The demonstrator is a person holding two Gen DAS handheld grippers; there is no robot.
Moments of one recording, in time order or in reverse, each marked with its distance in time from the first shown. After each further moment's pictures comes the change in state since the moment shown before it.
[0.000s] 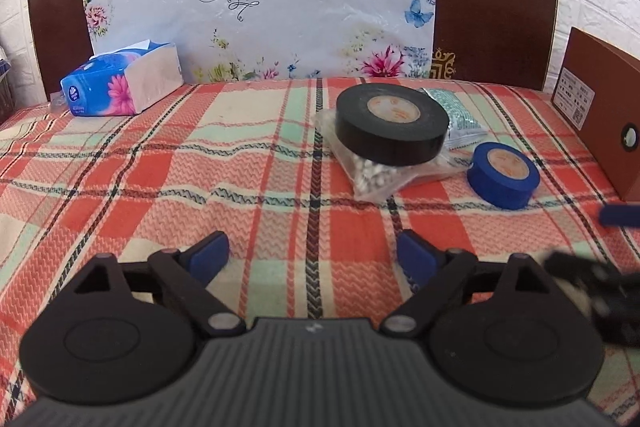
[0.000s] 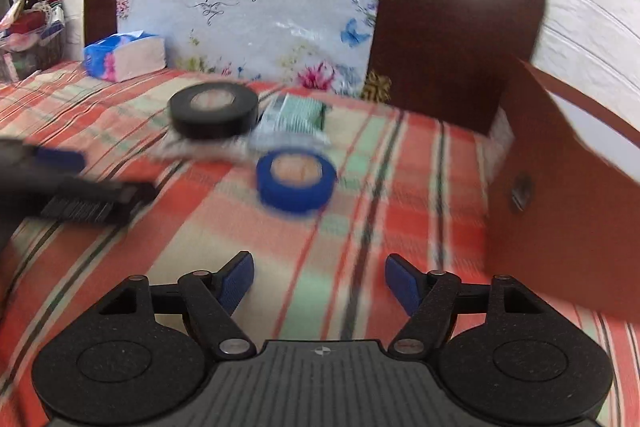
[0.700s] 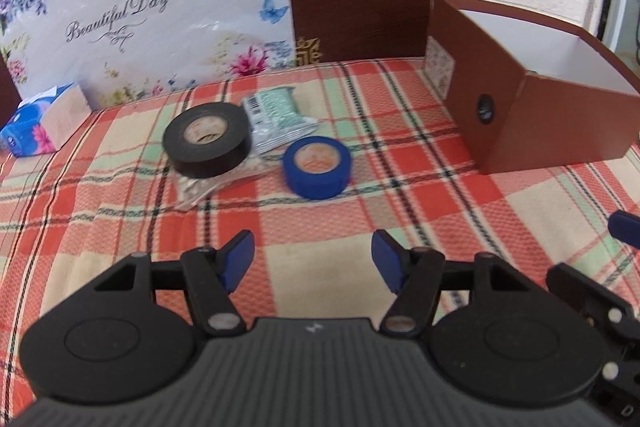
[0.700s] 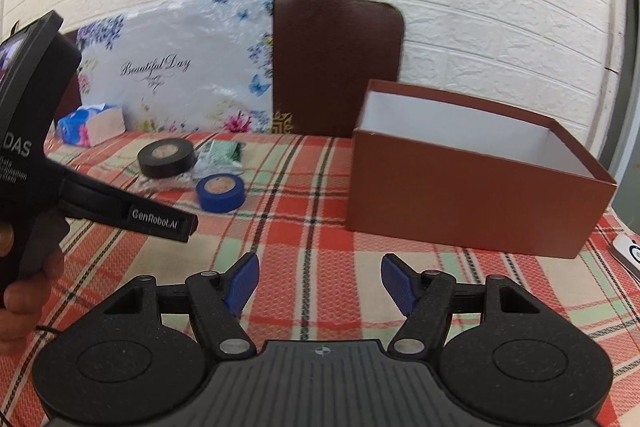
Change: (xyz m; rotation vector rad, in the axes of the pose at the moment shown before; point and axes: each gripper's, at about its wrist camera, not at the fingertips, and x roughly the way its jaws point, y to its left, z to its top) left arm -0.052 -0.102 0.025 0.142 0.123 -0.118; right arm -0.128 -0.043 -0.052 0.168 -0.096 -0.124
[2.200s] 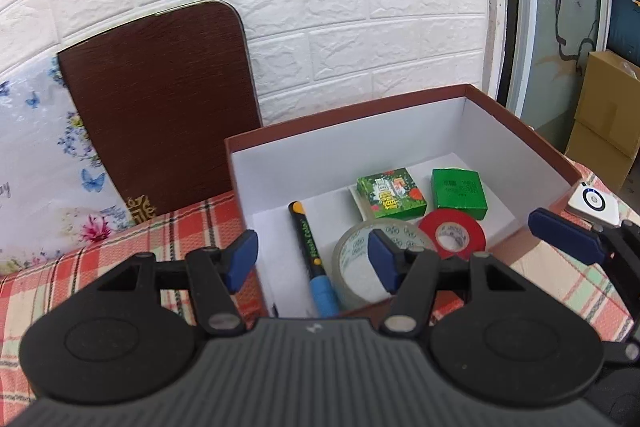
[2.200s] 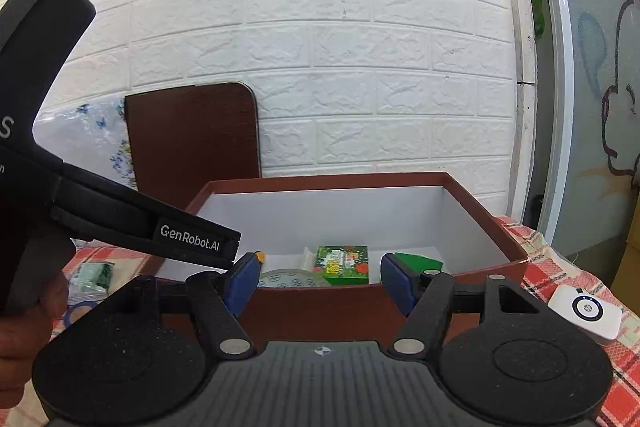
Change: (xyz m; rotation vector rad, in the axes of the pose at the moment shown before) left arm 0.001 -0.169 0.123 0.215 -0.143 -0.173; right arm 0.025 -0.139 0.042 0.181 -0.217 -0.162
